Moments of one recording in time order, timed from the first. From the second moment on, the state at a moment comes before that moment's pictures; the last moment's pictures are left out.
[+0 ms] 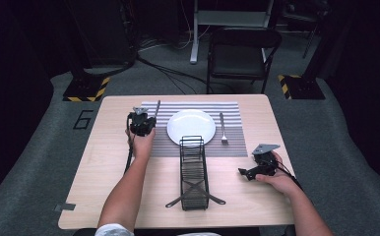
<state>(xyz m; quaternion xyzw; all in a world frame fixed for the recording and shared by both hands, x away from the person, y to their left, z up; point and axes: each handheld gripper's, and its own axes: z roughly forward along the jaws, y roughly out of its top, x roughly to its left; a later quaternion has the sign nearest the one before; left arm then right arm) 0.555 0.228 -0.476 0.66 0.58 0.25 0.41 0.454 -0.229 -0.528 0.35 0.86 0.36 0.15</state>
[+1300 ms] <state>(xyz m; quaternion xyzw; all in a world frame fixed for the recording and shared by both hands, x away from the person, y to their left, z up) 0.596 0.219 -0.513 0.61 0.66 0.23 0.37 0.454 -0.228 -0.528 0.35 0.86 0.36 0.15</state>
